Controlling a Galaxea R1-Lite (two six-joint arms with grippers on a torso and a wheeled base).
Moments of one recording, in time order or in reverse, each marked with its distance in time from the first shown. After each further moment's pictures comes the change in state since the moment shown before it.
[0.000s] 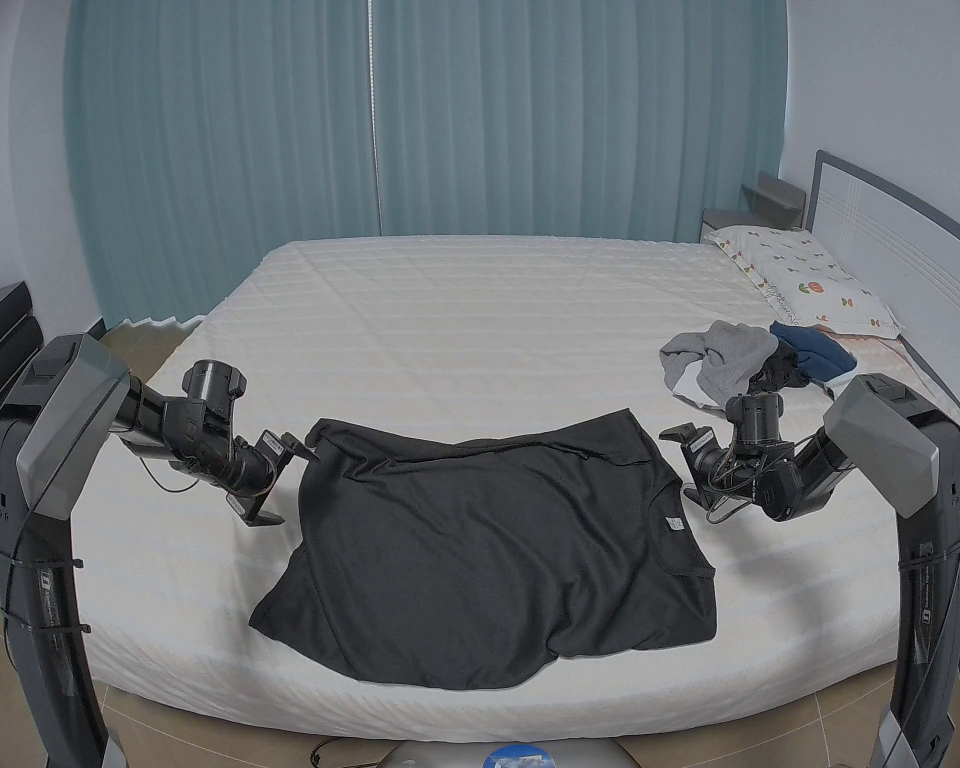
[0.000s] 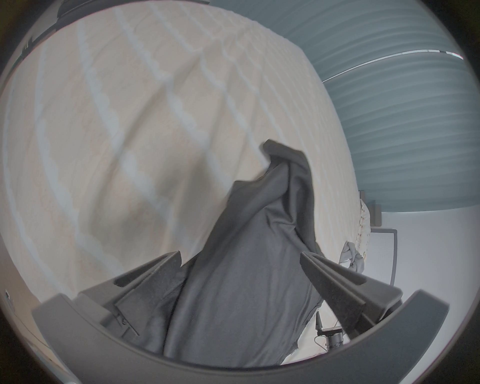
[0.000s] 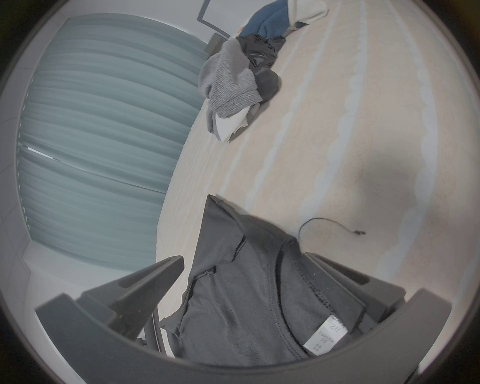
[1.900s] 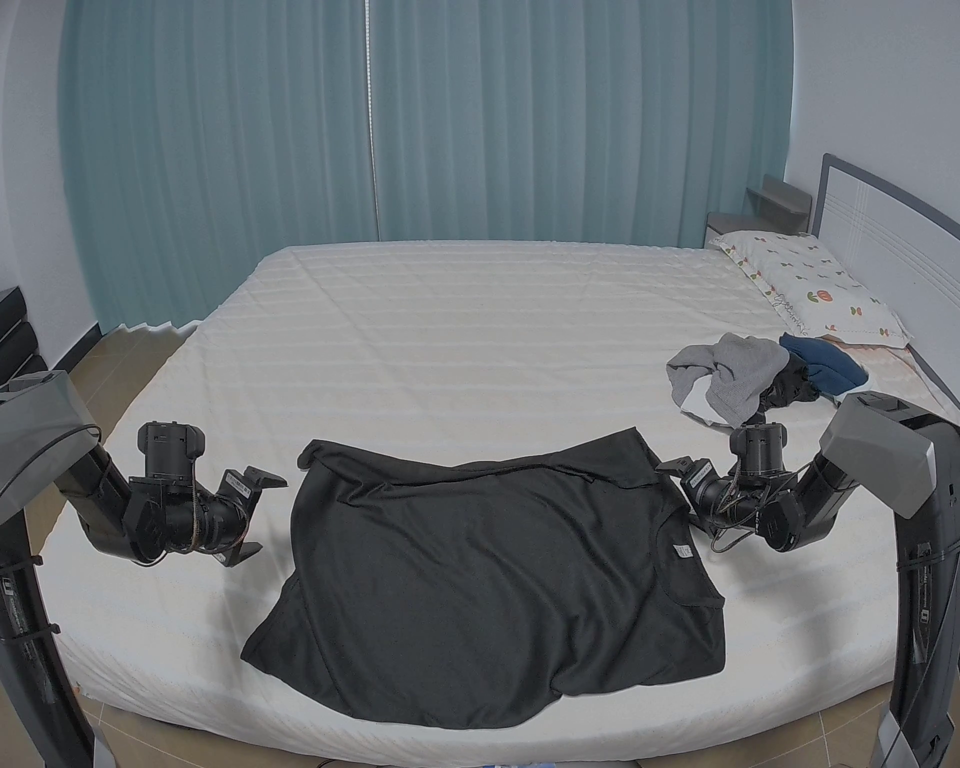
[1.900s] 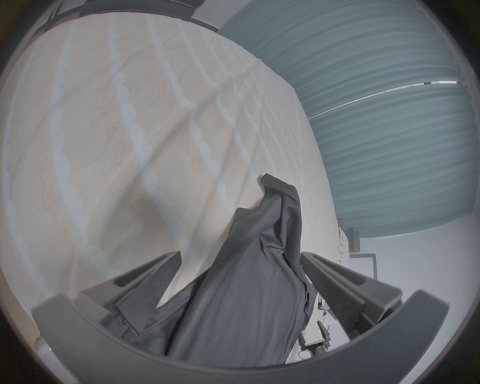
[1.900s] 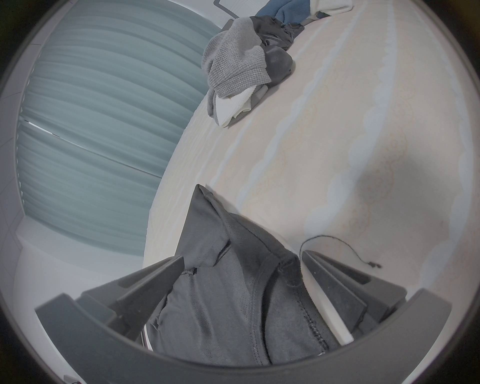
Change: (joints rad) left arm 0.020 -0.157 0.594 -0.709 0.079 -0.129; right arm 0.009 0.015 0.151 -0.131 0.036 -0.136
